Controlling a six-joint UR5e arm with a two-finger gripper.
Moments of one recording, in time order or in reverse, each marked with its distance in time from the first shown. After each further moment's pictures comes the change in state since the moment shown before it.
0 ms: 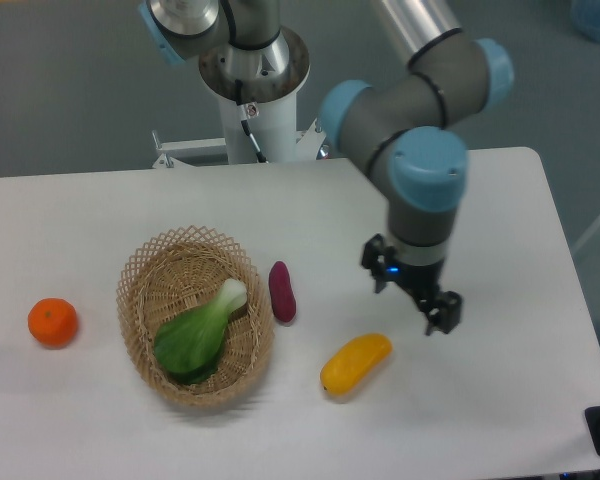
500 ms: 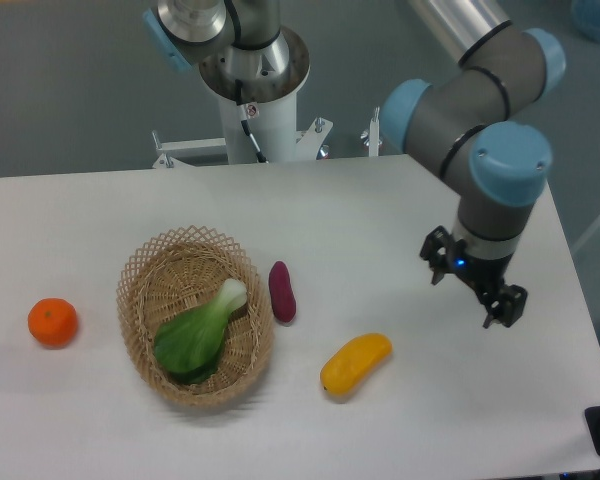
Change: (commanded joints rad) arm 0.089 -0.028 0.025 -0.002 0.000 0.169
